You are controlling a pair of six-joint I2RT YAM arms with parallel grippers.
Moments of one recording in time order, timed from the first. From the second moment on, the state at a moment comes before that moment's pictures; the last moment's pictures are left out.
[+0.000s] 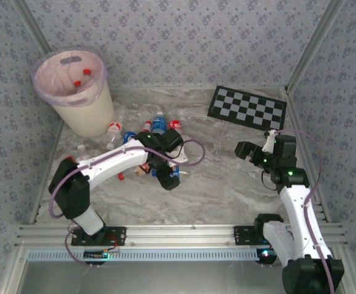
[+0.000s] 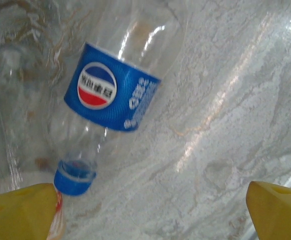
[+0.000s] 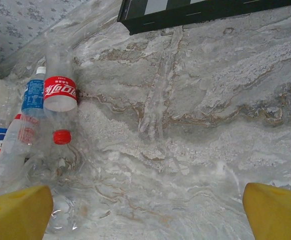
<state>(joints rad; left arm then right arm) -0.89 1.64 1.30 -1.03 0.06 0.22 -0.03 0.80 0.70 -0.59 -0.35 0.40</state>
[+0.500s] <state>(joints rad) -0.89 1.88 1.40 -0.96 0.09 0.34 -0.04 0.80 0.69 -0.59 -0.36 0.40</state>
